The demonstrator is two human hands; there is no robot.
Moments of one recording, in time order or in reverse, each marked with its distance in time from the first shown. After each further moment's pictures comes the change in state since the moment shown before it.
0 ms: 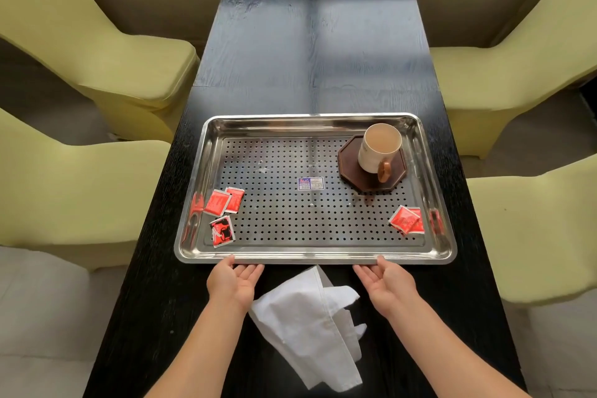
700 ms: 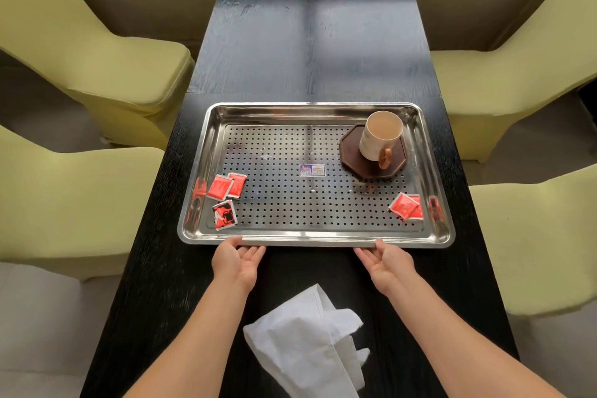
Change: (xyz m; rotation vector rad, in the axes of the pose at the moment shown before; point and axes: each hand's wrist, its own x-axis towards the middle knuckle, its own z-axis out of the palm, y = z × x) left_hand 0.024 0.020 0.062 0.018 -0.094 -0.001; right_hand 0.034 -0.034 0.053 -0.011 -0.029 -0.026
